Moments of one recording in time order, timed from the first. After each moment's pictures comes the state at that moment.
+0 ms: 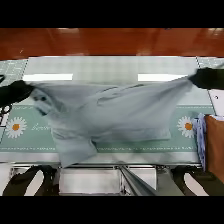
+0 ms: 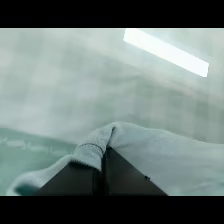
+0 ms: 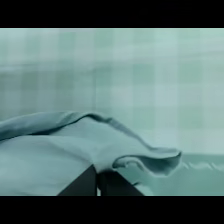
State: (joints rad) left arm 0.19 -0.79 0.82 1.09 -0.85 -1.56; right arm -0.05 -0.97 1.16 -1.27 1.10 1.58
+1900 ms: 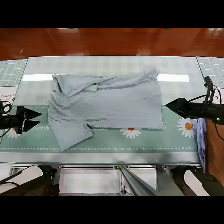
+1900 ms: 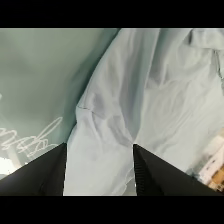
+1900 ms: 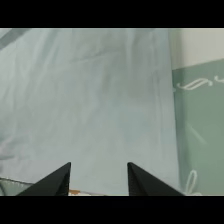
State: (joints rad) left arm 0.82 -1.26 0.67 0.78 -1.28 -1.22; right arm -0.30 -0.90 0.62 -0.78 1.05 1.27
